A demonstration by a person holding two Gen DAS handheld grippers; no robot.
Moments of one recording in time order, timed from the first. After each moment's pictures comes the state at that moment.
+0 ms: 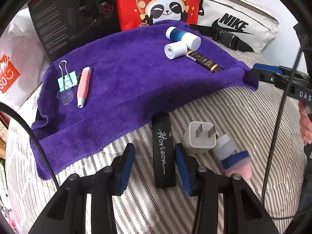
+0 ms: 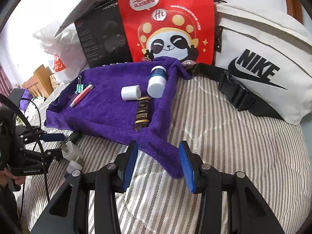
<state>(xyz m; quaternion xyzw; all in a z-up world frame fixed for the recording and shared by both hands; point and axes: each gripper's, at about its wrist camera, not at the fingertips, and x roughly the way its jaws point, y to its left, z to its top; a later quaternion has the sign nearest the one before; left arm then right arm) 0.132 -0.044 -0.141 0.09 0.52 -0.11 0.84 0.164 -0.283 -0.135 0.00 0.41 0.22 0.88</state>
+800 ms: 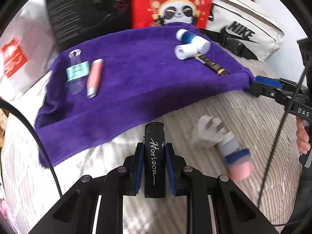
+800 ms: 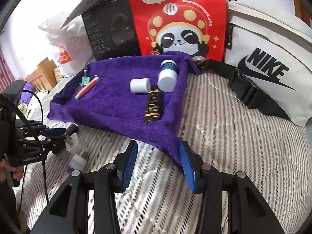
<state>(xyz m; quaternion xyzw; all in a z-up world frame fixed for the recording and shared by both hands) 0.125 -0.017 -0.135 0.05 0.52 -0.09 0.85 0.158 -0.270 -0.139 -0.01 0.42 0.24 0.87</state>
